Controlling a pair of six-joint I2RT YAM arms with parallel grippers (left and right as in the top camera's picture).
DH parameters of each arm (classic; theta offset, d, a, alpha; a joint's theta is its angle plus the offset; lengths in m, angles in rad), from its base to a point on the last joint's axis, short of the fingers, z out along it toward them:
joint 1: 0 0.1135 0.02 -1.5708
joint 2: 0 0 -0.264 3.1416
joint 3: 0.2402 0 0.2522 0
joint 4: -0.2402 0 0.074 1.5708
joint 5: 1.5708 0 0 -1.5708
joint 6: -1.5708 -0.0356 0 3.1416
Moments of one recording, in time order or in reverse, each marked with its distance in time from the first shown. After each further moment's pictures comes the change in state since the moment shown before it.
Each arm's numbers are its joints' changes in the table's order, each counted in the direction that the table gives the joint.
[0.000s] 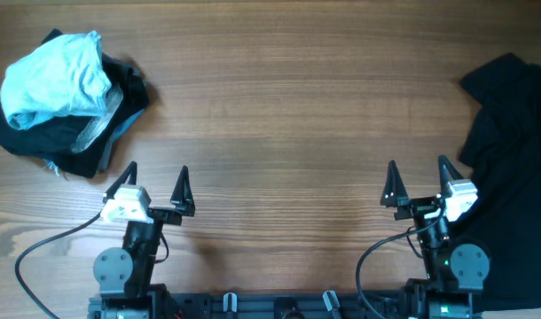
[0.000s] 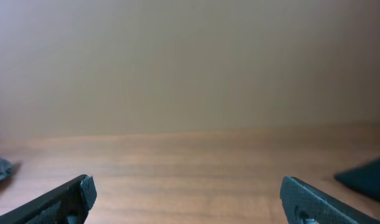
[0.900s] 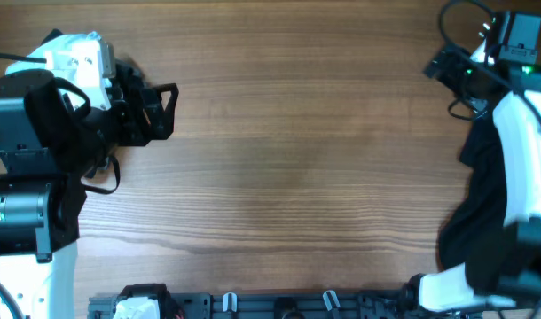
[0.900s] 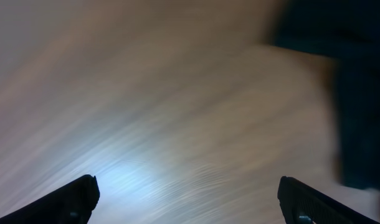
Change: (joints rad) left arm 0.000 1.087 1.447 -1.007 0.159 -0.010; right arm -0.134 1.663 1.464 -0.939 0.203 -0.326
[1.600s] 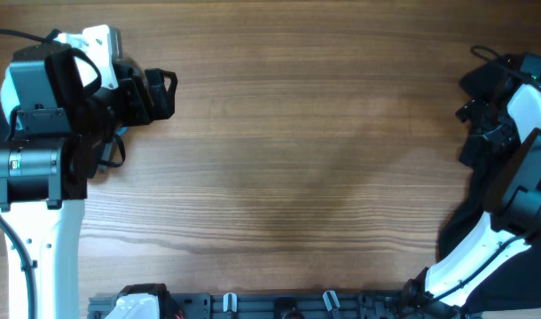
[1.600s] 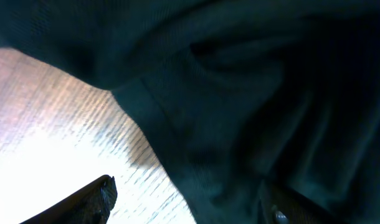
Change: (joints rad) left arm 0.000 0.130 0.005 0.022 -0.061 0.000; right arm -0.229 0.409 -0.004 0.053 0.138 0.043
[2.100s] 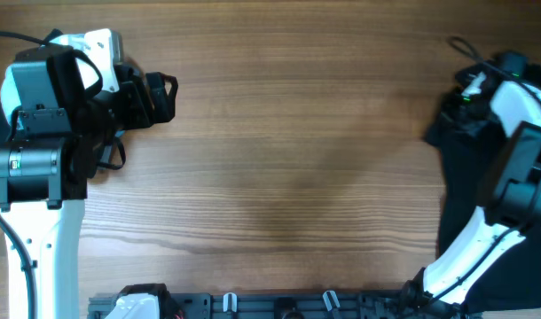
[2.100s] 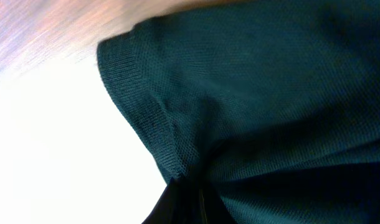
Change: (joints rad) left arm 0.000 0.000 0.000 -0.033 -0.007 0.000; right arm 0.102 0.028 -0.004 0.048 -0.388 0.127
